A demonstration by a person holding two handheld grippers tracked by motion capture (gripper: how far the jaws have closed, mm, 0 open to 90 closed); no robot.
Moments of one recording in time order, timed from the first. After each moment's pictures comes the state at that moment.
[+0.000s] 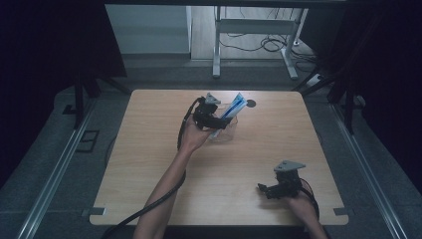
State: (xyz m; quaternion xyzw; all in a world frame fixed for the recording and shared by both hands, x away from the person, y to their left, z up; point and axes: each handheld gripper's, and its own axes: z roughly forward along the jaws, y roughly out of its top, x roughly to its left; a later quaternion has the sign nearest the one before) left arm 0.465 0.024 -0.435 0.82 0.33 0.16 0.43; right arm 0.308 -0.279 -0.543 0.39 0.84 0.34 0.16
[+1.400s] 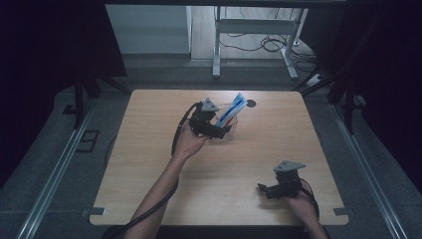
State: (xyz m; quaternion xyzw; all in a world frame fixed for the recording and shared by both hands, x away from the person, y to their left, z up) left arm 0.432 0.034 -0.423 0.83 0.29 0.16 0.44; right arm 0.308 -0.279 -0.543 0.39 0.84 0.34 0.16
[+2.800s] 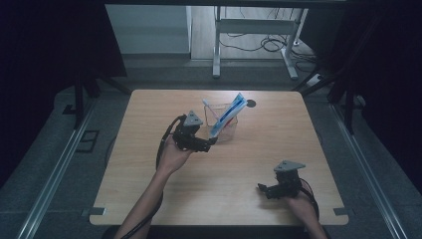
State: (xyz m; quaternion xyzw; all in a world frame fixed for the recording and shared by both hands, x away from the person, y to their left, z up) left arm 0.385 0.077 -0.433 0.83 0.30 0.17 0.44; right arm 0.308 -0.279 -0.543 0.39 0.84 0.34 0.16
